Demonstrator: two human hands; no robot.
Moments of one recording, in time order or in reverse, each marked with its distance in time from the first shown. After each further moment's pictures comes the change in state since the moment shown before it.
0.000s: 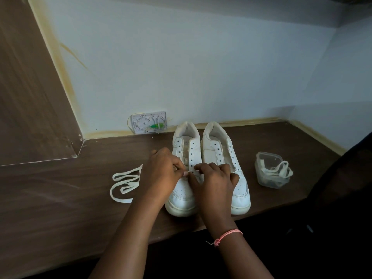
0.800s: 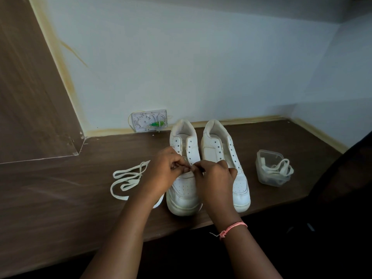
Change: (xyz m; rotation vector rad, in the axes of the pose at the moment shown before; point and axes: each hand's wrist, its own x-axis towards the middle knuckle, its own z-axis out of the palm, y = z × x) left_hand 0.008 -0.015 0.011 -0.267 -0.083 0.104; right_hand 0.013 0.001 -0.010 0.110 -0.143 0.023
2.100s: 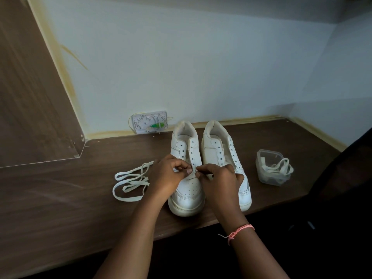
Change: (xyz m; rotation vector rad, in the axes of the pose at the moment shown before) left_hand -0.003 -0.012 0.019 -0.080 0.074 -0.154; right_hand -0.005 0.010 -0.006 0.110 -0.038 0.085
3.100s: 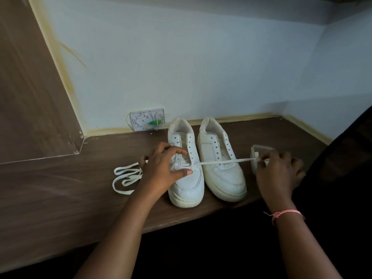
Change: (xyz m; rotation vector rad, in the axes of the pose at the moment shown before) left_hand -0.015 0.006 -0.019 0.330 0.023 0.144; right_hand 0.026 0.077 -0.078 -0.424 0.200 0.335
